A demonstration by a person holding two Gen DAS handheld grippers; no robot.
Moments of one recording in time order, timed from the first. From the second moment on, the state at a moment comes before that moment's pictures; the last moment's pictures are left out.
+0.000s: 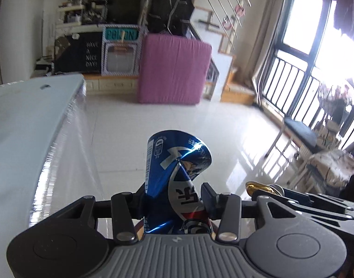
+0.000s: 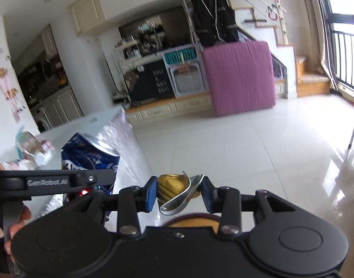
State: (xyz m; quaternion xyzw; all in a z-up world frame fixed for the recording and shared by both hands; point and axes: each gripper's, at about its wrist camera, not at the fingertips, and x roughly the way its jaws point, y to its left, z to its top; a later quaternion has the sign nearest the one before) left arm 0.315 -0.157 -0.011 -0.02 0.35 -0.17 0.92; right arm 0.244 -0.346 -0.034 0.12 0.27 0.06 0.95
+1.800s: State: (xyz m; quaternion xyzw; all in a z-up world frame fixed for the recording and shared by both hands) left arm 0.370 -0.163 -0.228 0.00 0.58 -0.11 0.81; right arm 0.345 -0.327 -0.258 -0.02 0.59 0.08 0.80
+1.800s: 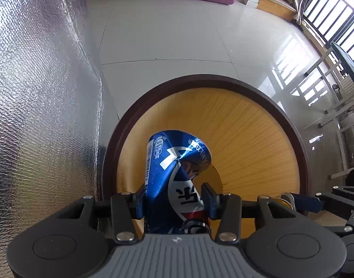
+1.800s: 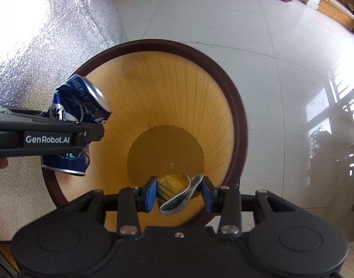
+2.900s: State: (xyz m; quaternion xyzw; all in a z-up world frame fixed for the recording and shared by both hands) left arm 0.377 -0.171 -0.240 0.01 0.58 -0.10 0.81; right arm 0.339 -0.322 -0.257 -0.03 0.58 0.11 0.81
